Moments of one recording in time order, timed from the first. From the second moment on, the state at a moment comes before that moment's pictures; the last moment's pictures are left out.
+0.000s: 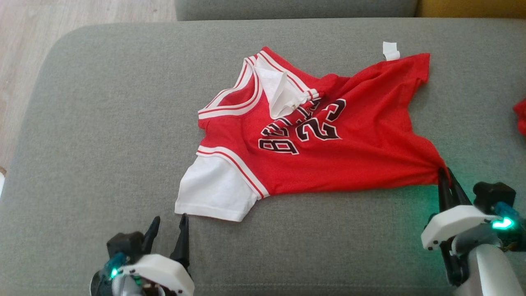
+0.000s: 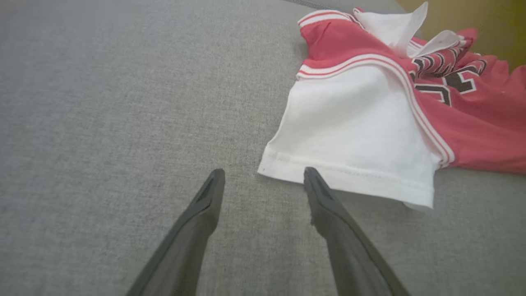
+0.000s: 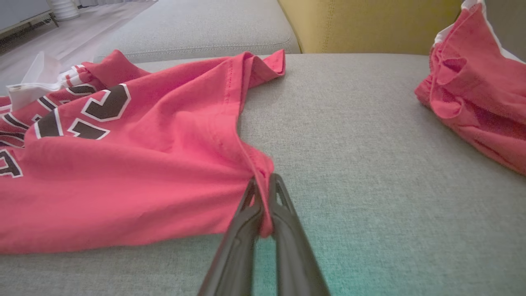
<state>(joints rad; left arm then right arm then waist) 0.00 0.05 -0.22 0.41 -0.31 0.00 -0.20 -0.15 -0.04 -0.17 0.44 0.00 0.12 -0.03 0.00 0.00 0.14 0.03</state>
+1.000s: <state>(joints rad) -0.14 0.05 -0.26 0.55 -0.37 -0.04 -0.17 -0.15 -0.04 -0.12 0.39 0.03 0.12 -0.06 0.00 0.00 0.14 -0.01</state>
